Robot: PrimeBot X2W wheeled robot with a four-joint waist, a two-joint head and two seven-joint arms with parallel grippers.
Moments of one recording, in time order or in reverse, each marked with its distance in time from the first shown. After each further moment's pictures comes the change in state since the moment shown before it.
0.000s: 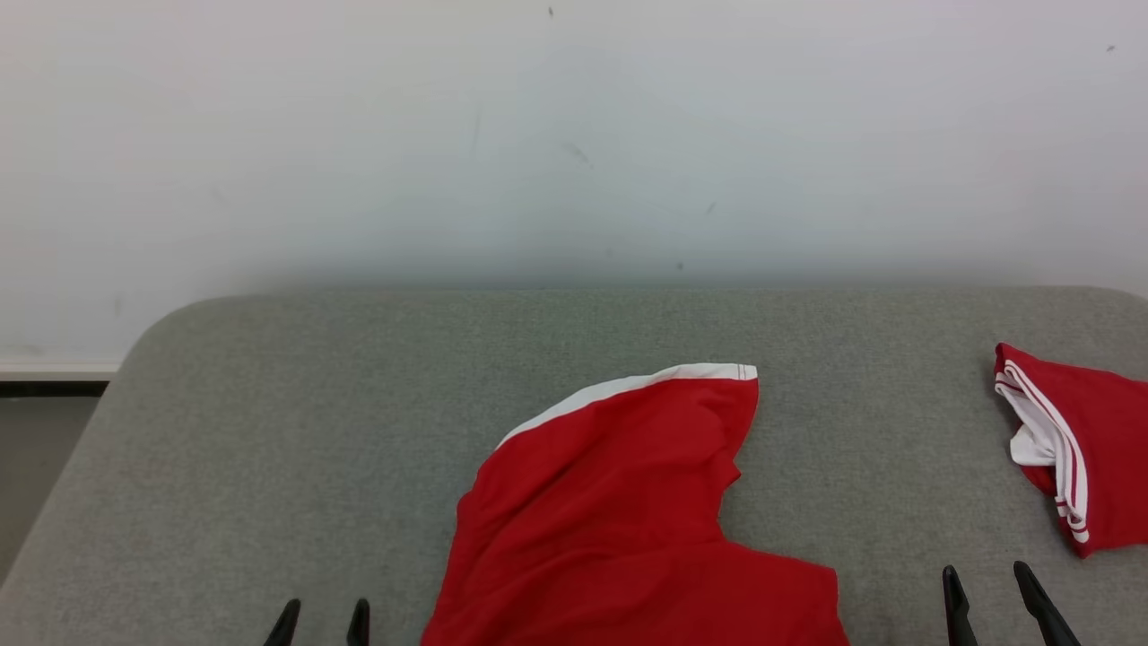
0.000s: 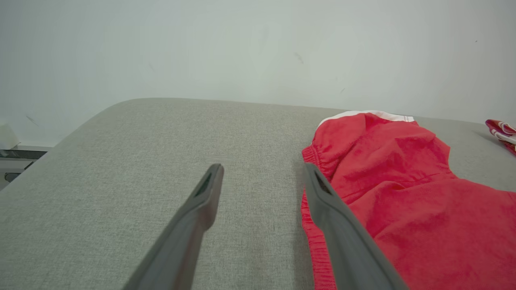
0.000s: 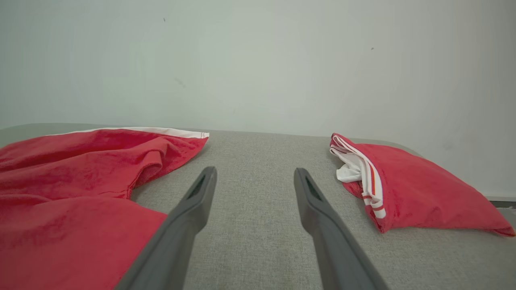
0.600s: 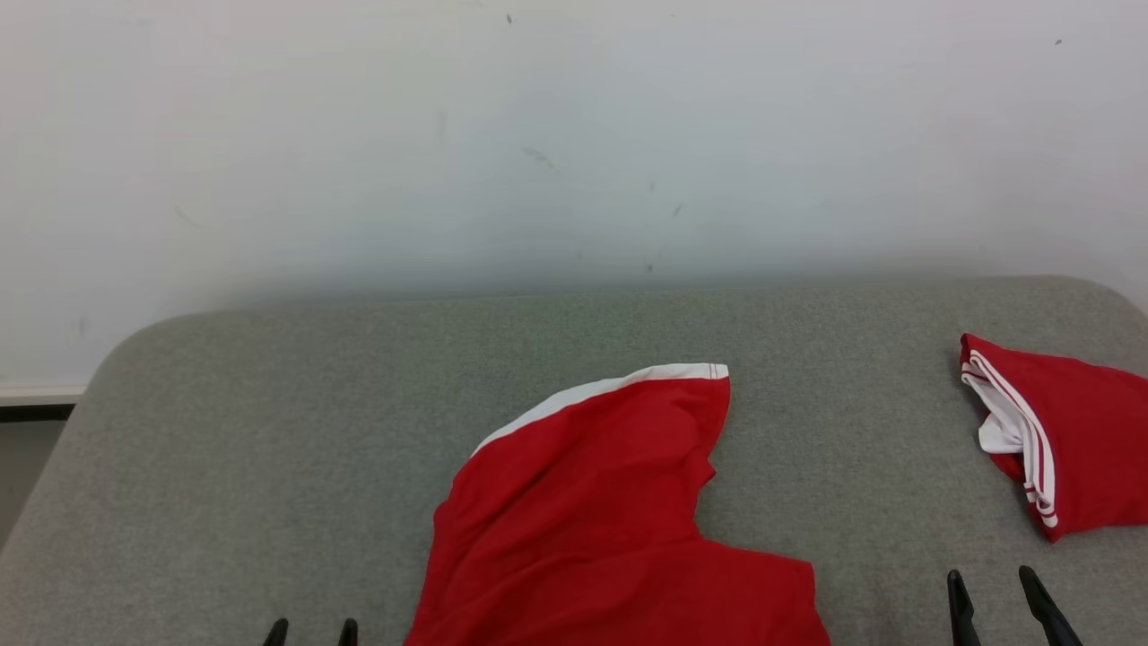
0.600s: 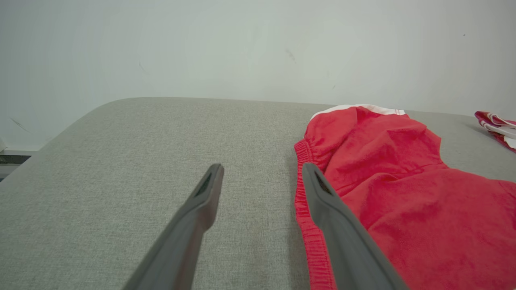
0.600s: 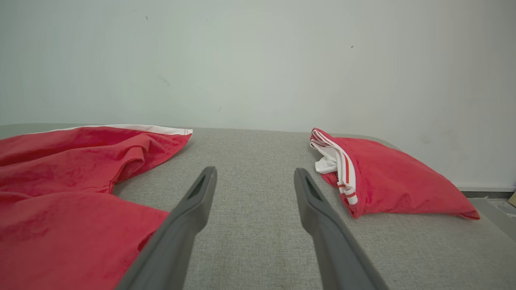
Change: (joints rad) left arm 0.051 -0.106 0.168 0.017 0.133 -0.152 0.000; right arm 0.007 0.000 -0.007 0.004 -0.008 0.000 0.000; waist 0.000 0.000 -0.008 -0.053
